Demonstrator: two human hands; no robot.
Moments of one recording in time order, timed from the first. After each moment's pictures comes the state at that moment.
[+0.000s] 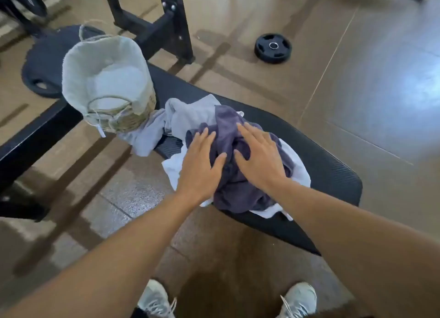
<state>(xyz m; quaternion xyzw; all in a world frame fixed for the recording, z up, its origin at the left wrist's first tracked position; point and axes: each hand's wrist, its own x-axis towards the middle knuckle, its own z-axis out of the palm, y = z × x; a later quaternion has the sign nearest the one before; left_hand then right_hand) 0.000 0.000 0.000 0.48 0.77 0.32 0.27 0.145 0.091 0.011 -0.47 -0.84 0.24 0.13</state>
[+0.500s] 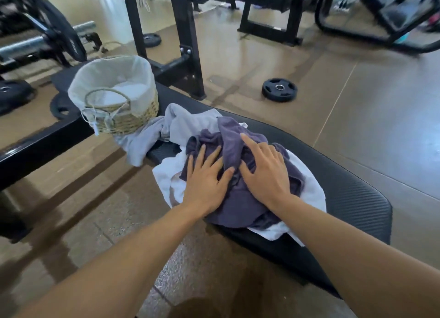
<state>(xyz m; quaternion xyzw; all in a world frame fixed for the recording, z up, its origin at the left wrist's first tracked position) 0.028 0.018 -0.112 0.57 0.77 0.26 0.11 0.170 0.111 -0.101 -0.40 -0.87 0.14 0.26</state>
